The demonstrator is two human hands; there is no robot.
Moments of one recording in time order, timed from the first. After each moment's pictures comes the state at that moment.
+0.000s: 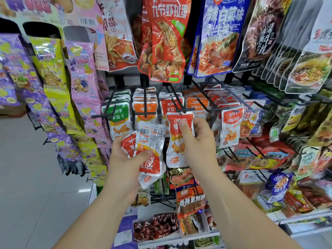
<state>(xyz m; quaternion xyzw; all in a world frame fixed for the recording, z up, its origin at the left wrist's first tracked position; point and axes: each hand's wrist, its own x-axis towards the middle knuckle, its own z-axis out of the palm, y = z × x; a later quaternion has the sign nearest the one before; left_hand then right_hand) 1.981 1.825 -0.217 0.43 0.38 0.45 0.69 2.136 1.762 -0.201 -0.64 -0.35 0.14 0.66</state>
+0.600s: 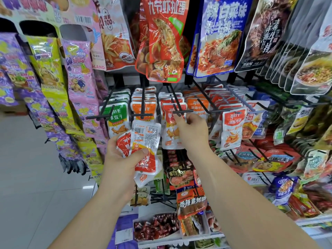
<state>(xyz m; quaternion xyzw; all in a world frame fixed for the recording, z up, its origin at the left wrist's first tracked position) 1.985 1.829 -0.216 0.42 0.38 0.47 0.68 2.172 1.817 -0.209 -0.71 -0.33 0.15 0.61</state>
